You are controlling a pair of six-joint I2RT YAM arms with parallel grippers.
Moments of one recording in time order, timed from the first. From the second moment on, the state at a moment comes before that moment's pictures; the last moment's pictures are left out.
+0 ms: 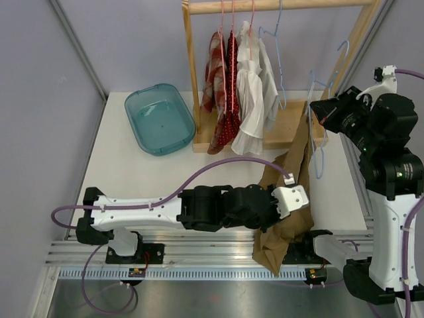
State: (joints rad) left arm -1.55 1.58 1.66 -0.45 -0.16 -0.06; right arm 0.10 1.05 1.70 -0.82 -0.10 0.57
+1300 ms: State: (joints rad) left arm -0.42 1.47 2.11 -0.63 -0.56 0.17; right arm 0.16 0.48 1.50 -0.80 -1.10 0.66
